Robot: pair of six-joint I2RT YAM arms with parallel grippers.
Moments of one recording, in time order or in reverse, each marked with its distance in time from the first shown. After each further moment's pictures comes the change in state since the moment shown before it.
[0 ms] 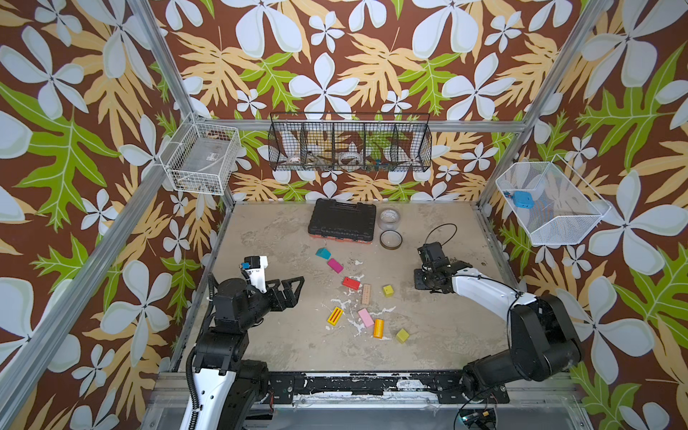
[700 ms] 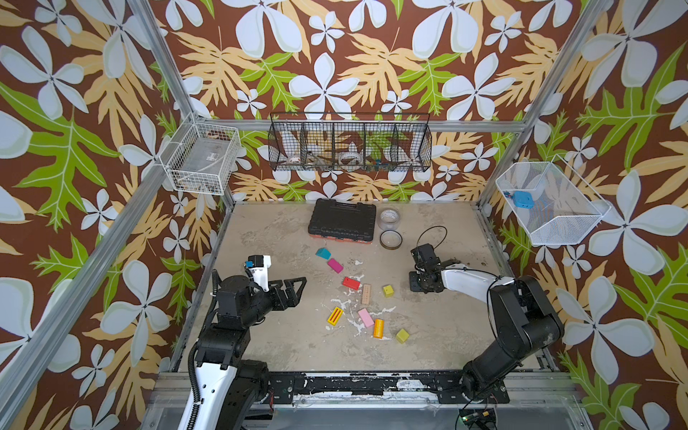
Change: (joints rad) left arm -0.012 0.024 0.001 0.000 0.011 0.002; right arm -0.001 0.127 0.005 0.060 0.010 0.002
